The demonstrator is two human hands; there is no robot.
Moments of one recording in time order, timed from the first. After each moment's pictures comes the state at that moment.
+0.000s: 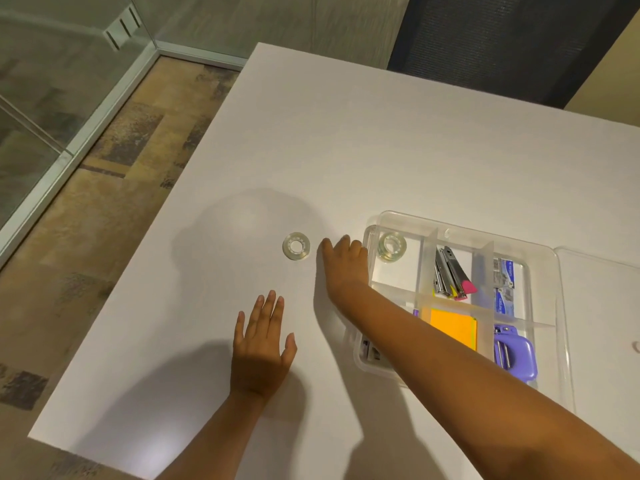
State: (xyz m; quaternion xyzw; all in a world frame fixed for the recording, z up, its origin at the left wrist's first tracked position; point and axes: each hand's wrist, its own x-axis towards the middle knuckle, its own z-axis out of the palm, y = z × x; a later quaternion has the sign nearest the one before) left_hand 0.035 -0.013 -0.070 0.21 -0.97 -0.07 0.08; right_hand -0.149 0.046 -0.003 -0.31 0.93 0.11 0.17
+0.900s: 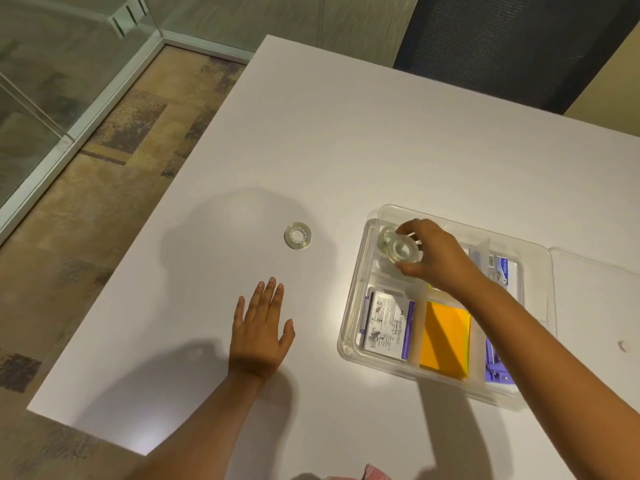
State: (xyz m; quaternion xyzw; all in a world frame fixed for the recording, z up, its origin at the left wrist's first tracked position) left_hand 0.031 -0.014 -0.057 0.24 -0.96 -0.11 -0.03; right_hand -0.205 0.166 0.058 -0.28 0.91 -0.21 0.21
